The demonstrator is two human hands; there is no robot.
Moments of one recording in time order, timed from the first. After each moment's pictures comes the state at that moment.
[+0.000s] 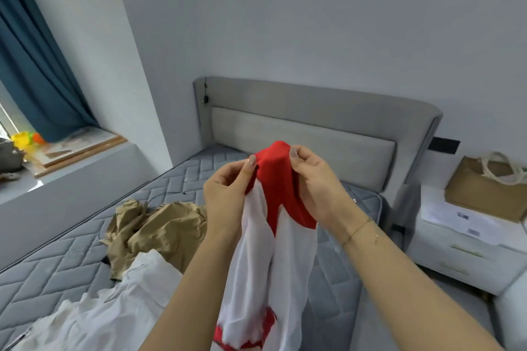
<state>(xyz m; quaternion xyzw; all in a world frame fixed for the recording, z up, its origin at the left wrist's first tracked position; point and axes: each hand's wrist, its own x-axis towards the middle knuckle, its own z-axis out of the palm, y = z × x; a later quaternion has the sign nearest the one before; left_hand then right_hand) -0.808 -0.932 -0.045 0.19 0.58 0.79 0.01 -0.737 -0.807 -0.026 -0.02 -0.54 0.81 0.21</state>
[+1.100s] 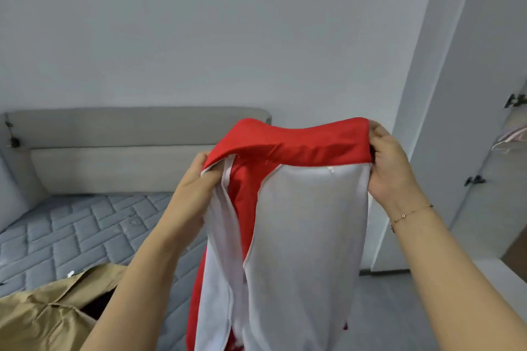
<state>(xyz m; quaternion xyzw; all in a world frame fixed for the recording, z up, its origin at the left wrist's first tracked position) -0.676 -0.783 0.008 0.47 0.55 0.63 0.28 -0.427 -0.638 0.039 -0.23 -0.46 0.62 0.59</state>
